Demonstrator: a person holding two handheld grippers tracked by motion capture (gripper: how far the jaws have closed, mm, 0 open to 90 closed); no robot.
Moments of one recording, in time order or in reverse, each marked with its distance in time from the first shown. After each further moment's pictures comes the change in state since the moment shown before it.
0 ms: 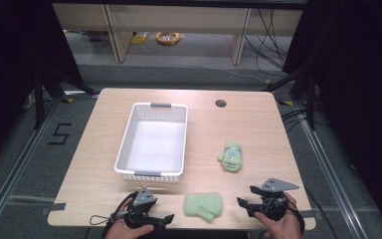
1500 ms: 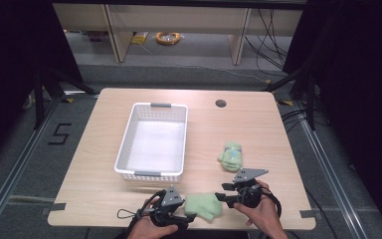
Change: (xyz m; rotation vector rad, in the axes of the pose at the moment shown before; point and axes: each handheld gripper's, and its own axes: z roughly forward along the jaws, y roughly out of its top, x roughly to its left) left arm -0.043 0.032 0.038 0.020 -0.067 0.146; right arm 0.025 0.042 0.046 0.086 0.180 -0.126
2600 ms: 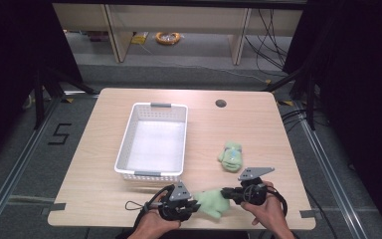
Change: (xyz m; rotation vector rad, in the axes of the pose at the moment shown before) left arm -0.007 0.023 0.012 -0.032 -0.069 -0.006; right arm -0.006 -0.001 -0.018 0.009 0.037 0.067
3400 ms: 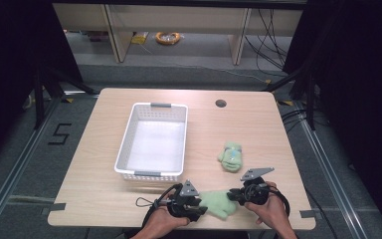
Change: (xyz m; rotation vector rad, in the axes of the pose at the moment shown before) left arm 0.005 0.000 0.022 0.076 -0.003 -0.019; right arm -0.019 -0.014 0.010 0.091 -0.066 0.019
